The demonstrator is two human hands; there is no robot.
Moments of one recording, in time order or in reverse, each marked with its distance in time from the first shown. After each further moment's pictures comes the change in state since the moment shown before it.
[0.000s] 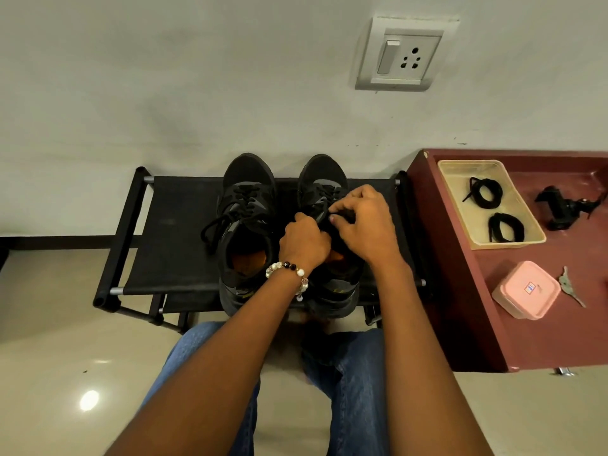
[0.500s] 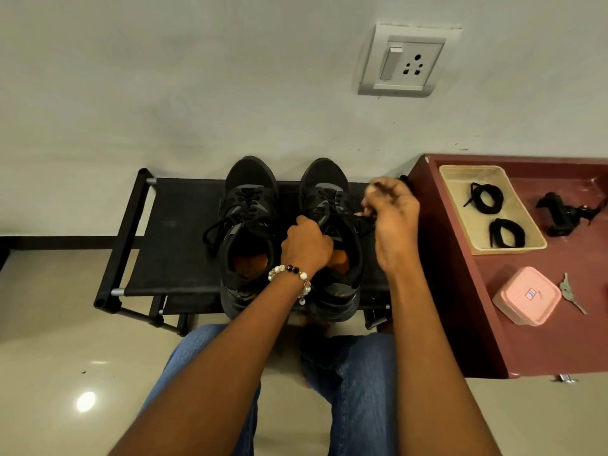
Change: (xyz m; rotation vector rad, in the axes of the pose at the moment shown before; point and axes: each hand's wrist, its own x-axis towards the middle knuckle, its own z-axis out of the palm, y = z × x) left_hand 0.001 0.000 0.002 -0.001 -0.003 -0.007; right_hand 0.002 0.001 -0.013 1.109 0.302 0.296
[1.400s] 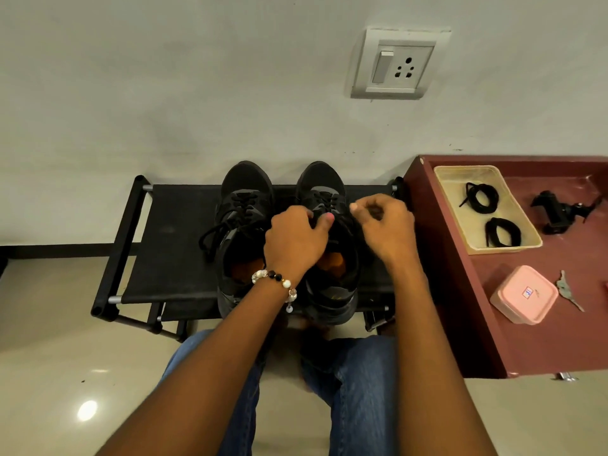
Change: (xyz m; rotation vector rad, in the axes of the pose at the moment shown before) left_hand -0.020 0.006 -0.029 -0.019 0.207 0.185; right_hand -0.004 -0.009 -0.010 -0.771 -0.056 -0.004
